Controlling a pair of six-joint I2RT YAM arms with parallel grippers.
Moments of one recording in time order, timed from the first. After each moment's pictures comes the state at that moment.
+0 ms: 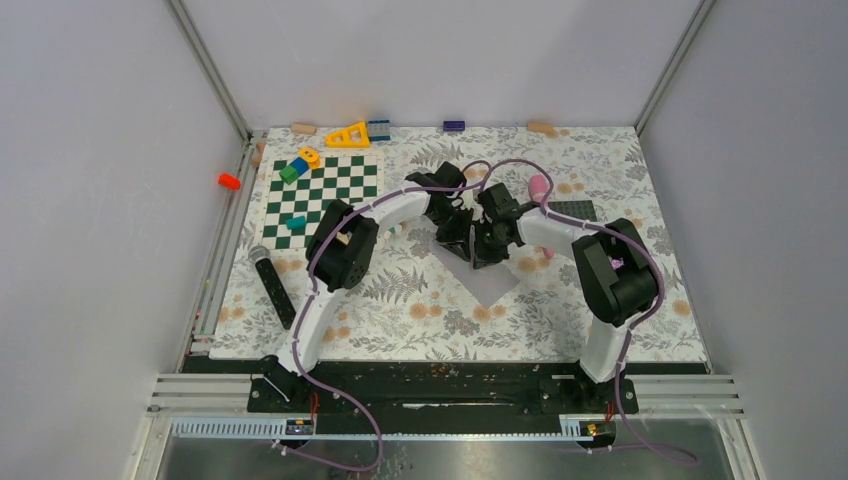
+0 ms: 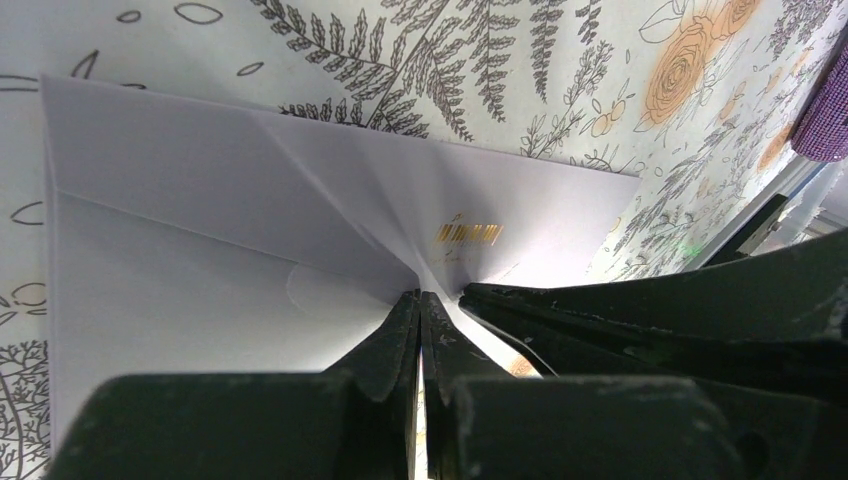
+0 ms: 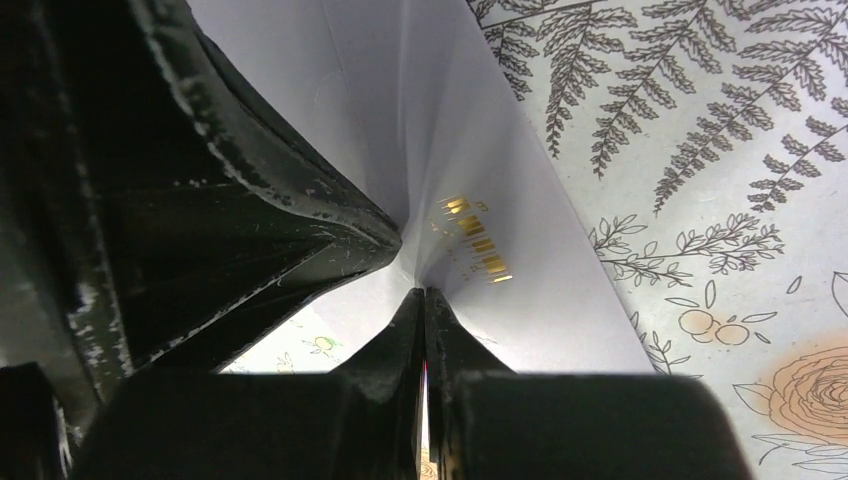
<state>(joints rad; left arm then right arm) -0.64 2.38 1.90 -0.75 0.57 -0.36 0.49 1.84 1.12 -0.46 -0.17 0.45</state>
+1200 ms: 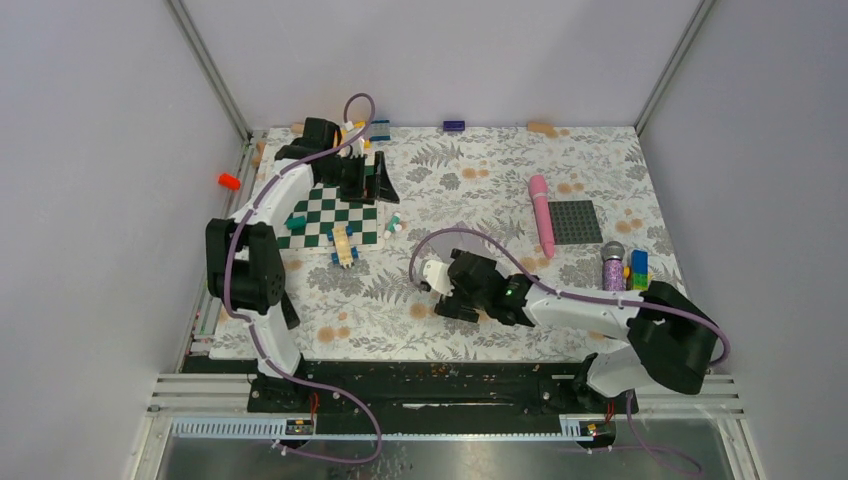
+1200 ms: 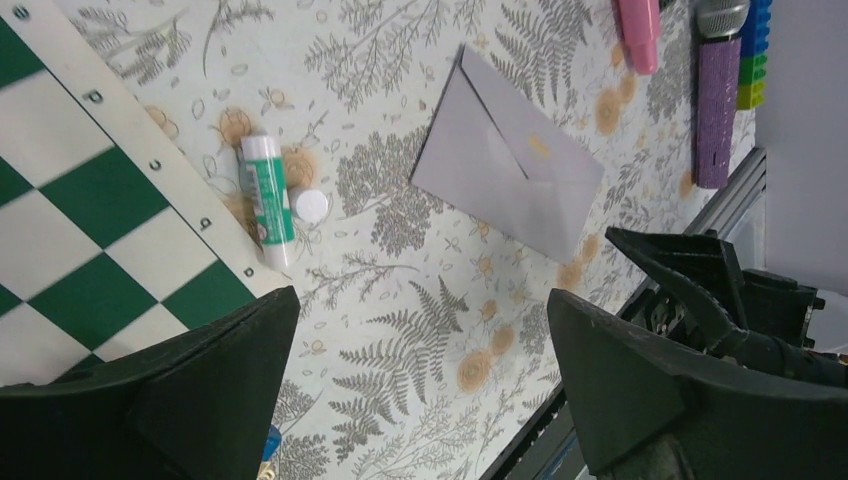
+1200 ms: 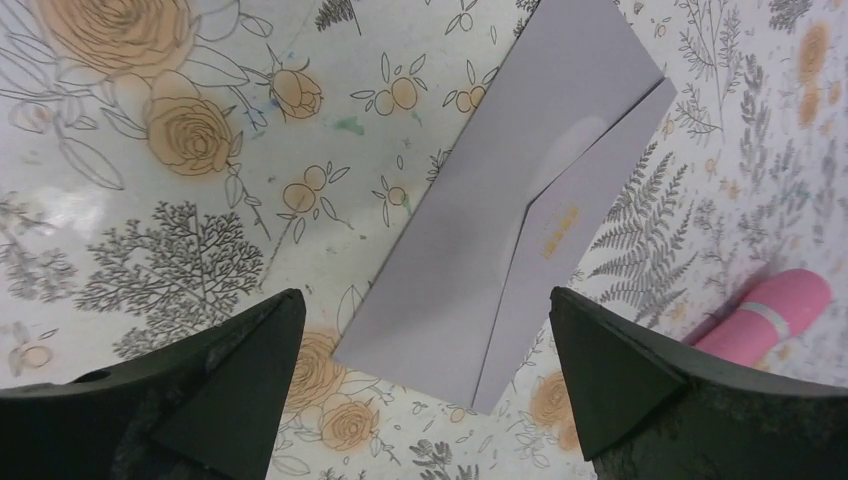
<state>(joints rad) -0.16 1.86 1.59 -0.69 0.73 -0.10 0.97 1.39 0.73 -0.20 0.22 -0.46</state>
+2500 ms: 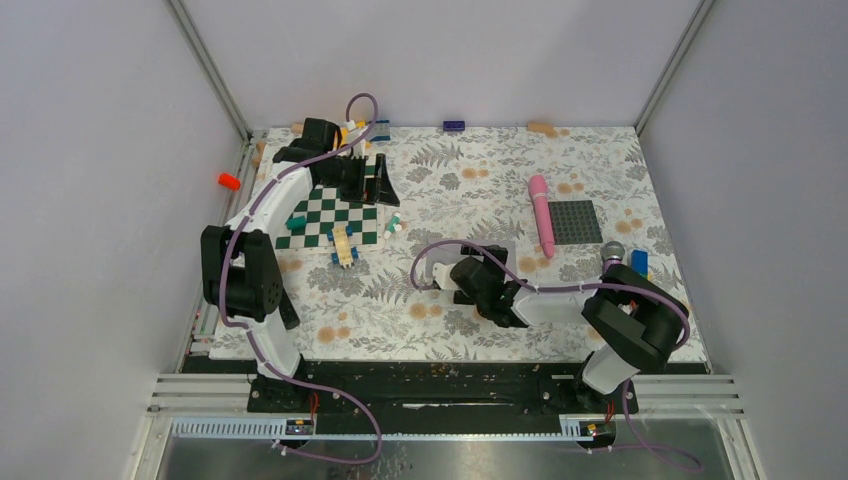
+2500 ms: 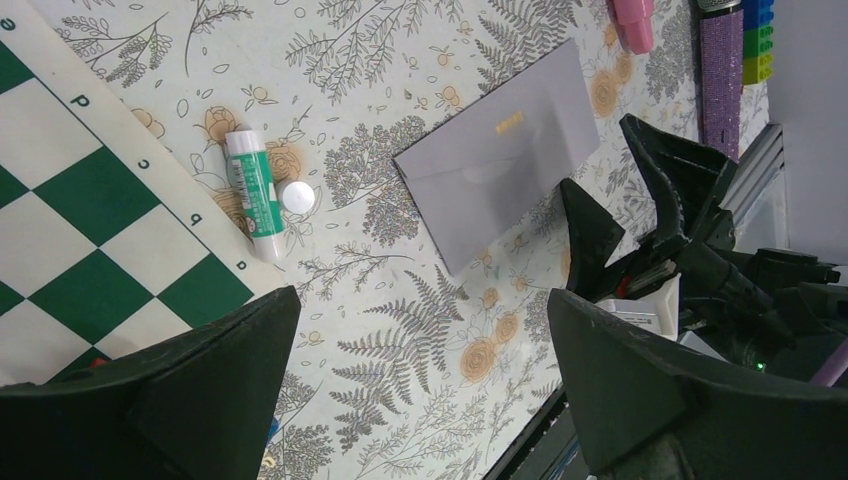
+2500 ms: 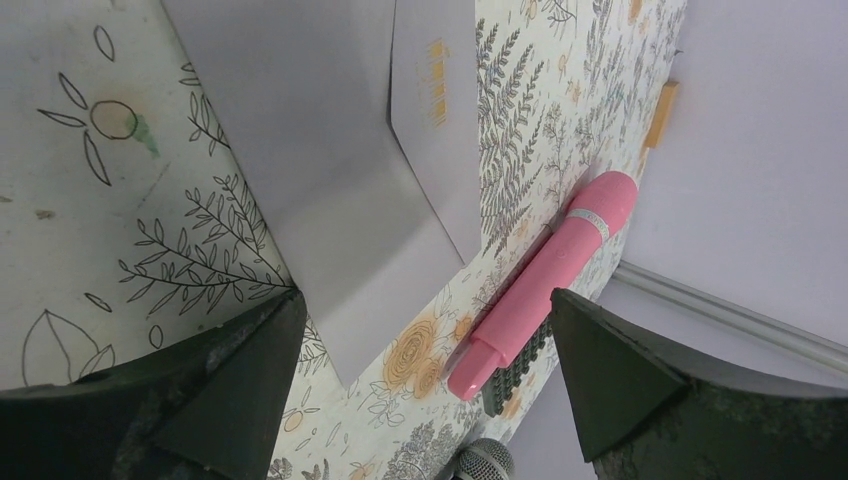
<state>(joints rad) -0.17 1.80 1.54 -0.70 0.73 -0.05 0.93 1.59 0.61 0.14 0.64 -0.80</state>
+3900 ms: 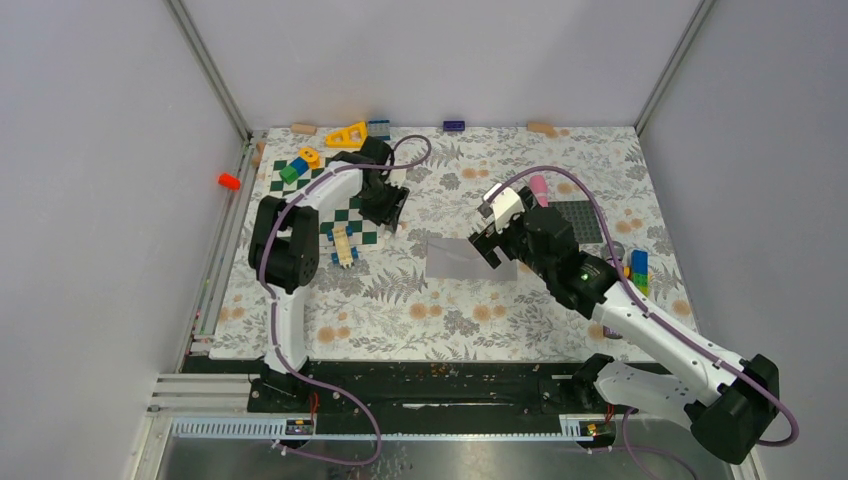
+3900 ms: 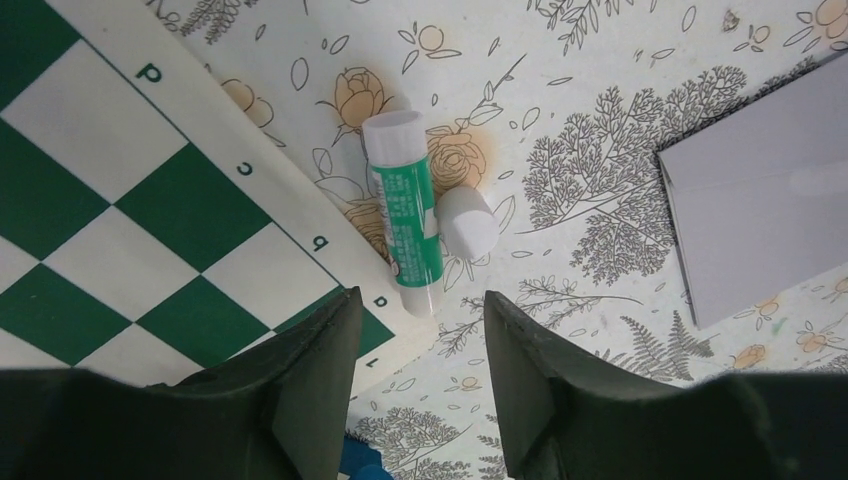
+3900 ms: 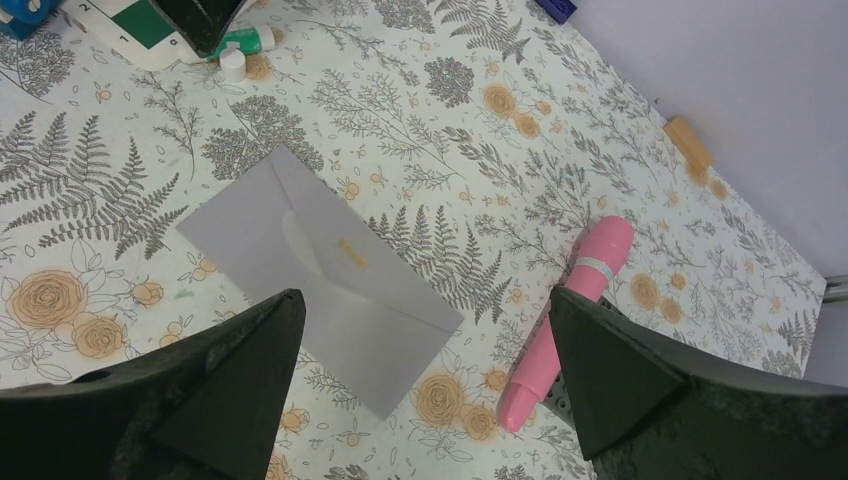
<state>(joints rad) -0.34 2.09 1.67 -0.81 0.21 0.12 0.71 1.02 0.84 -0.21 0.19 -0.31</state>
